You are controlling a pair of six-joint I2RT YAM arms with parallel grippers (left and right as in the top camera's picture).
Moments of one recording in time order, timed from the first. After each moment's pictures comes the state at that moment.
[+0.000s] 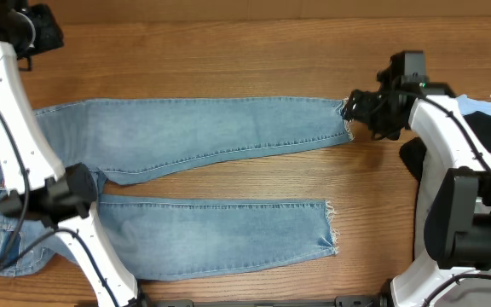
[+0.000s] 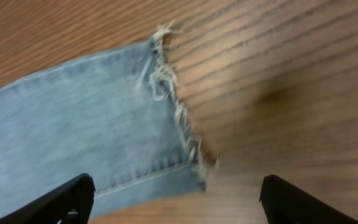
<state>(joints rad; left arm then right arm) 0.31 2.27 2.95 -1.59 0.16 -0.04 -0.04 1.87 1.32 -0.67 -0.21 0.33</state>
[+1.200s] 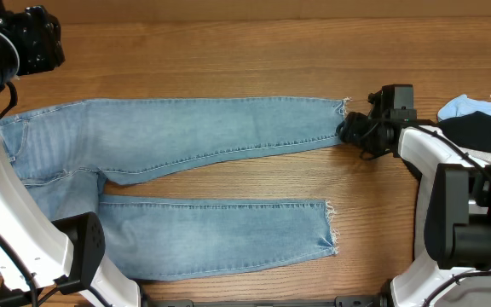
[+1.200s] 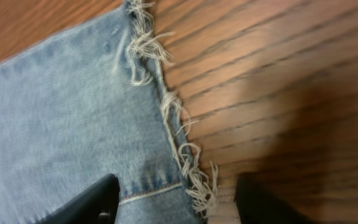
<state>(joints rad) 0.22 1.90 2.96 -1.69 0.17 -0.05 -0.04 1.87 1.05 -0.32 -0.30 0.39</state>
